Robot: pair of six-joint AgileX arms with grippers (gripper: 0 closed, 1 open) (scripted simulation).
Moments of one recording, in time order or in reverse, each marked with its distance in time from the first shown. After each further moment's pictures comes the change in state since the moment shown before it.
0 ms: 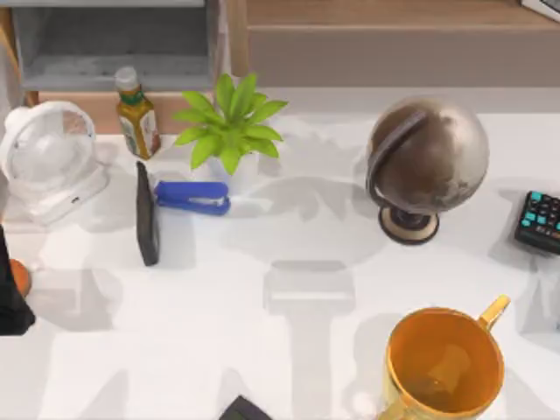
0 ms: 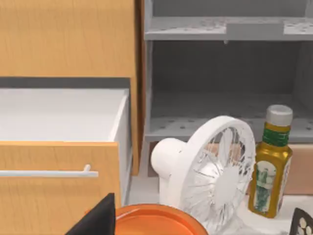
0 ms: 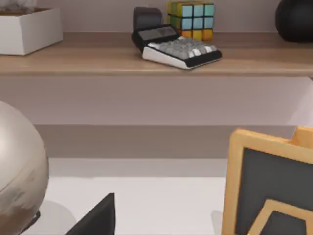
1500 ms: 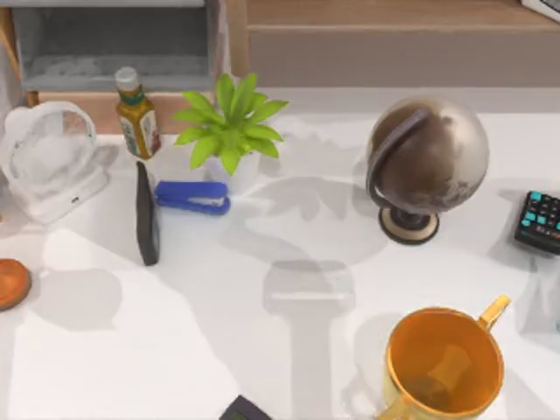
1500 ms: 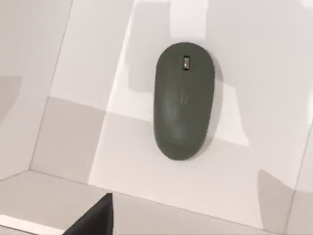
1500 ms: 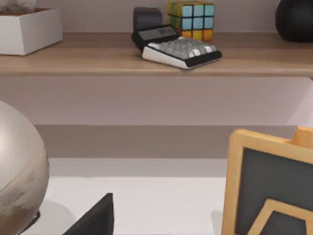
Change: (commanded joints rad) left arm 0.313 2.018 1.899 -1.044 0.028 0.090; right arm 0.000 0.000 0.000 0.000 0.000 0.000
